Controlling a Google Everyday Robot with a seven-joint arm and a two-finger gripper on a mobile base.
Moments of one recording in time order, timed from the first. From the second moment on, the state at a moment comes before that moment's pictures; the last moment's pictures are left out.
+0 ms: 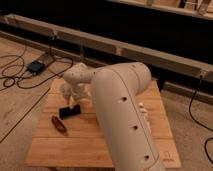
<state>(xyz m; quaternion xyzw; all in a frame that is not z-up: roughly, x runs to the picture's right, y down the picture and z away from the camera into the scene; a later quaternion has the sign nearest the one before) -0.152 0.101 0.916 -0.31 0.17 0.49 0.79</state>
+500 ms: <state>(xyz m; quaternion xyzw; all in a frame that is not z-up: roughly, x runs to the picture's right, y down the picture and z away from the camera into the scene) -0.160 0.102 0.915 -0.33 0.16 0.50 0.78</state>
